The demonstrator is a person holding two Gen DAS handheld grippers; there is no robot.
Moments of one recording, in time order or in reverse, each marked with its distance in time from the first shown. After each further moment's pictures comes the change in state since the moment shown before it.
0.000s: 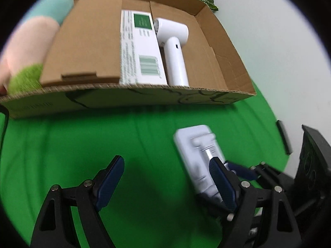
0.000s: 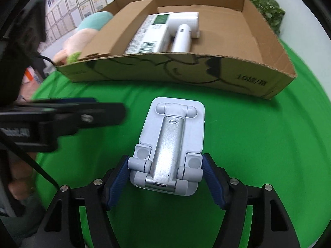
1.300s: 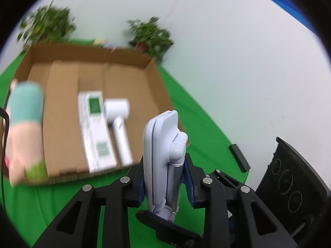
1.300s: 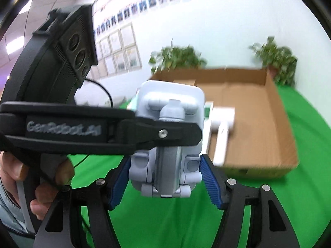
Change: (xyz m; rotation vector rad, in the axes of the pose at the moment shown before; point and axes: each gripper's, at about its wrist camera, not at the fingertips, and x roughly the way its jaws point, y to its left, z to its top) left arm -0.114 -0.066 0.067 0.181 -0.223 -0.228; right arm -0.106 0.044 0.064 -0.069 -0.445 0.146
